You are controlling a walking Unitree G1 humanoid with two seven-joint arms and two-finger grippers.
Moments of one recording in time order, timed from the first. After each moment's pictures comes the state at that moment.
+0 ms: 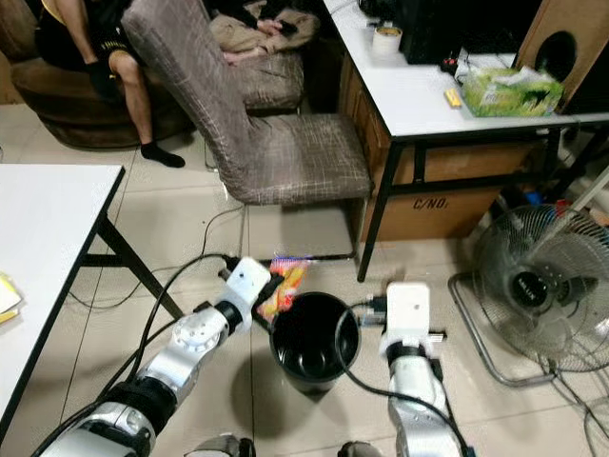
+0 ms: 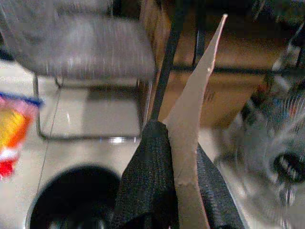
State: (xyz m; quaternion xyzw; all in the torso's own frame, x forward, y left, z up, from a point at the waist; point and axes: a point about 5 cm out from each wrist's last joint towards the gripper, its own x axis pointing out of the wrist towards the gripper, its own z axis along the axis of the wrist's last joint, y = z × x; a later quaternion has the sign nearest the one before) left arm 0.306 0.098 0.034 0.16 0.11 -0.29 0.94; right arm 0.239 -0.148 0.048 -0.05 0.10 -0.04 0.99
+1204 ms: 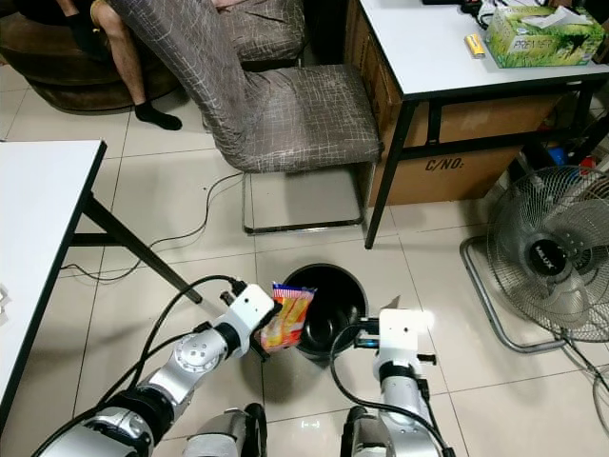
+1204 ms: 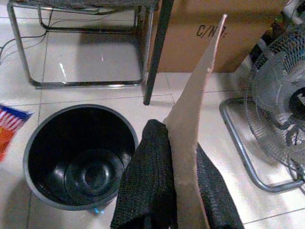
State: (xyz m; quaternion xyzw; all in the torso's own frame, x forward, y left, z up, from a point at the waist) left arm 0.290 0.101 0.008 0.19 0.15 -0.32 0.92; right arm 0.234 -0.143 0.006 -0.05 0.13 -0.06 0.99
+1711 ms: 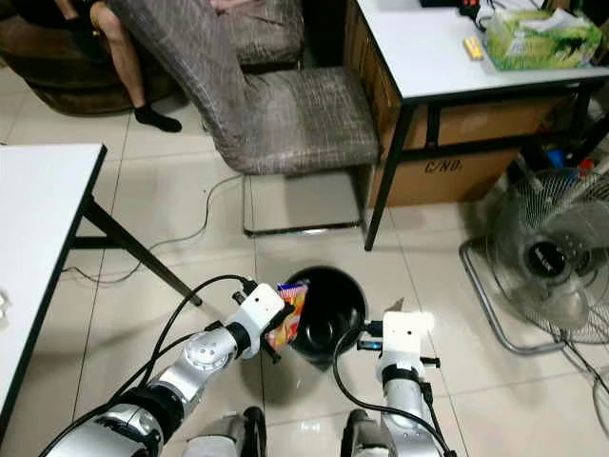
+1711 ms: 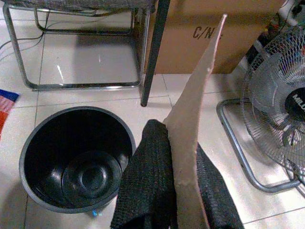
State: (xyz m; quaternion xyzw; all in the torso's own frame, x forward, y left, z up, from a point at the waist) left arm 0.289 0.086 0.009 0.18 0.15 -0.34 0.91; right arm 0.231 -0.148 0.001 -0.06 0.13 -0.06 0.99
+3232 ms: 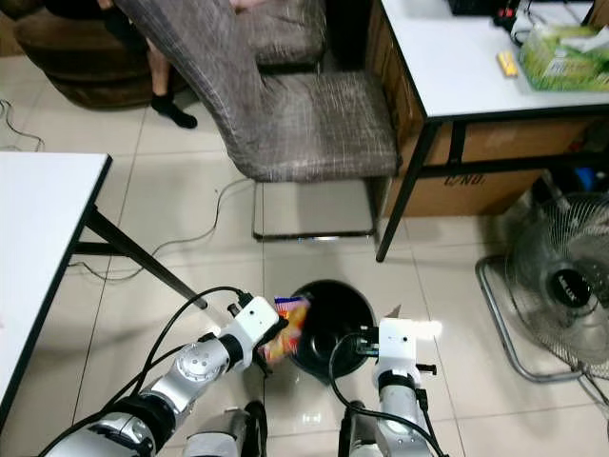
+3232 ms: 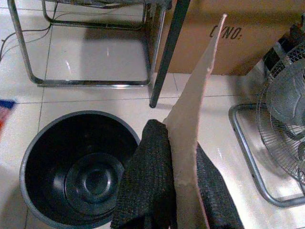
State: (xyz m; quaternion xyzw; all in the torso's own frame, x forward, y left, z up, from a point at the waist) left arm 0.277 0.094 -0.003 0.18 0.18 -0.37 0.89; right arm 0.225 -0.140 -0.004 -0.05 0.14 -0.07 0.99
